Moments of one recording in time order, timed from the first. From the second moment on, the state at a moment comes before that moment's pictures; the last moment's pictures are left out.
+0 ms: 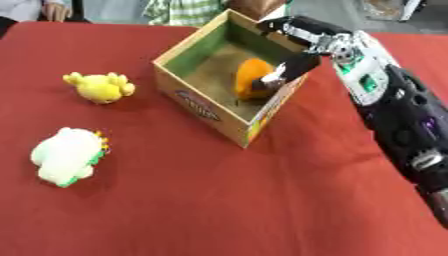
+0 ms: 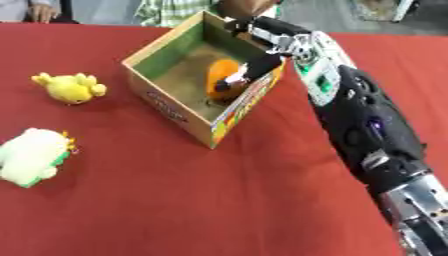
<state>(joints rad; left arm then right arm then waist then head) -0.22 0.53 0.11 -1.99 -0.35 -0.09 0.54 -1.15 -0.32 0.18 -0.97 0.66 -0.20 0.42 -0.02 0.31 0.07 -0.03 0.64</state>
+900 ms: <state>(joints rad) -0.22 0.57 0.11 -1.99 -0.40 -0.05 0.52 -0.72 -0.75 0.11 -1.93 -0.07 0.06 0.09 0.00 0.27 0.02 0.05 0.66</state>
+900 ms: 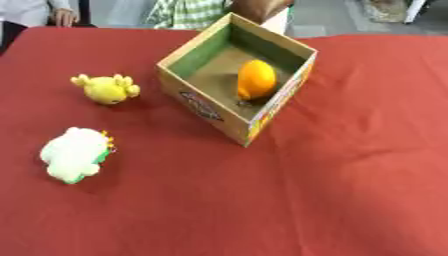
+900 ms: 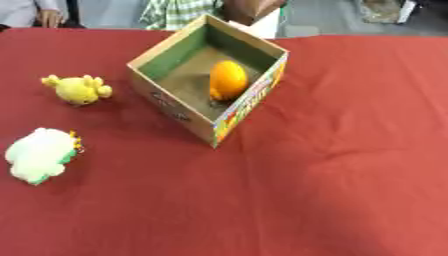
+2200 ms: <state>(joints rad) -0.26 0.91 -0.22 -1.87 -0.69 0.10 0.24 -0.42 -0.75 -0.04 -1.98 -0.19 -0.09 -0.06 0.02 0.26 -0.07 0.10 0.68</state>
